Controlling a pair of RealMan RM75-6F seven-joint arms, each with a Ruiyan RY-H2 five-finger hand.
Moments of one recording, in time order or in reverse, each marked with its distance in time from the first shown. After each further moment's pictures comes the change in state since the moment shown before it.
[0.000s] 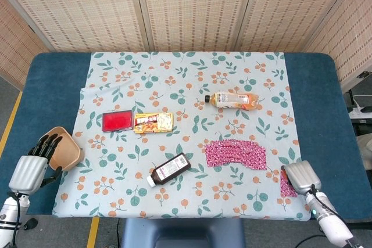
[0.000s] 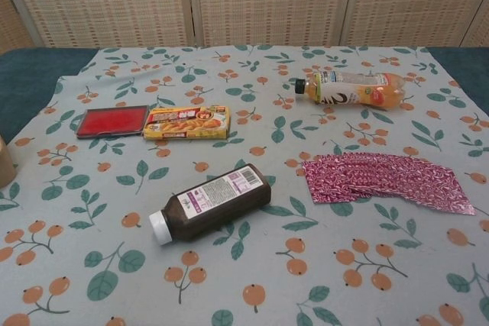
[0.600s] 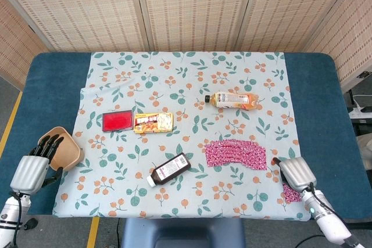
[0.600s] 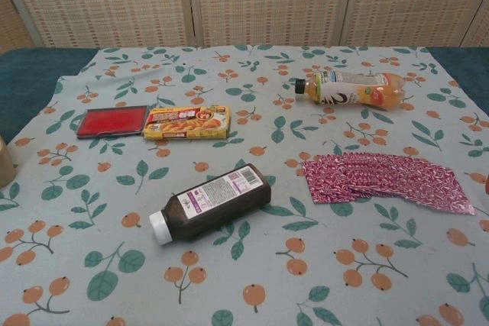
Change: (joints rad) left arm -0.003 -0.001 0.003 0.000 -0.001 -0.009 0.005; right arm 0.002 -0.037 0.005 0.065 -0.160 0.064 0.216
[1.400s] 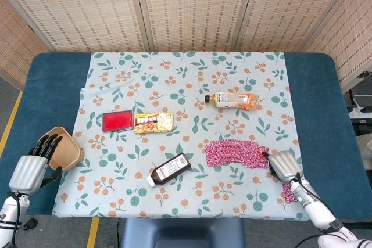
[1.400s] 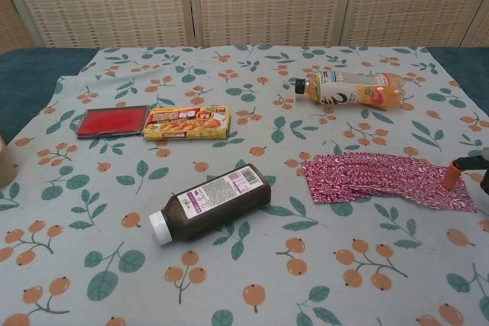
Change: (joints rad) left arm 0.001 0.003 -0.001 0.003 0.002 0.007 -0.010; right arm 0.075 -0.094 0.035 0.123 0.030 -0.107 0.035
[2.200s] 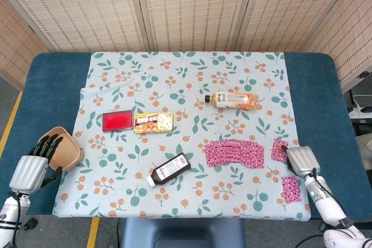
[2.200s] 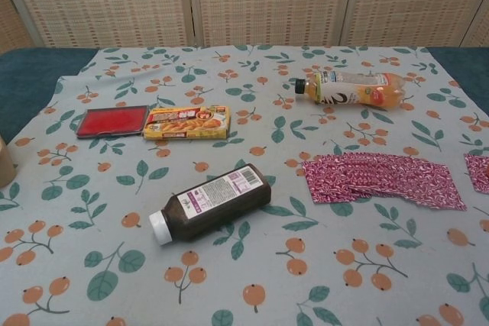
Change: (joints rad) left arm -0.001 -0.001 0.001 -0.002 0.000 -0.003 0.006; right arm -0.024 0.001 0.033 0.096 0.110 0.005 0.015
